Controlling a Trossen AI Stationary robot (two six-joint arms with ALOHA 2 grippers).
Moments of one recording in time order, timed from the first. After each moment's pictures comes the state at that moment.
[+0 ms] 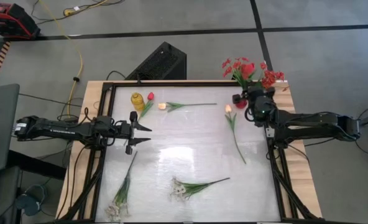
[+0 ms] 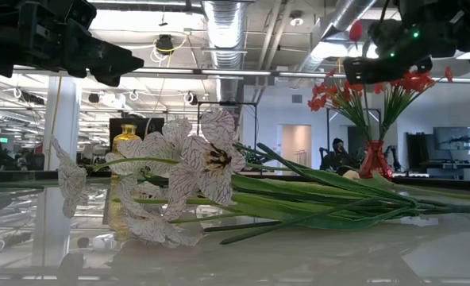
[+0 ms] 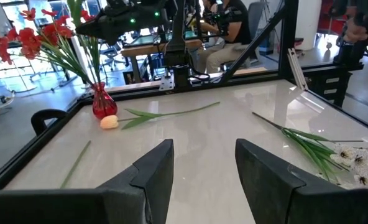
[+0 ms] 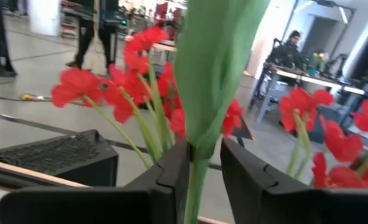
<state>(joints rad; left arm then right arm) 0.05 0.62 0.14 0.45 0.09 0.11 -0.29 0.87 0.41 0.41 1.18 -0.12</state>
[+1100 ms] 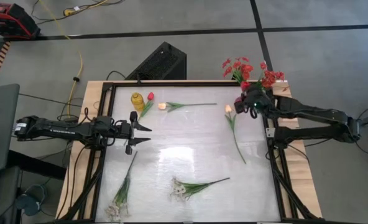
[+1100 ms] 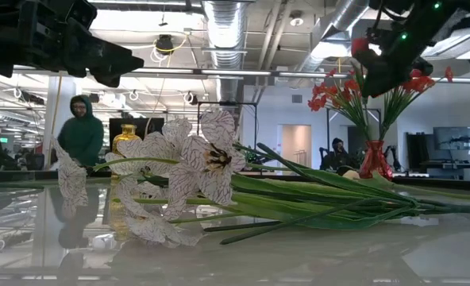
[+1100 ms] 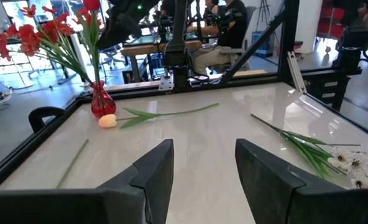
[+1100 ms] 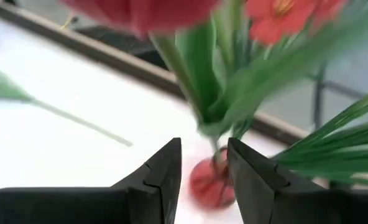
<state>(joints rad) 0.05 0.62 0.14 0.45 0.09 0.09 -0.34 0.87 0.78 -0.71 0.67 0.47</state>
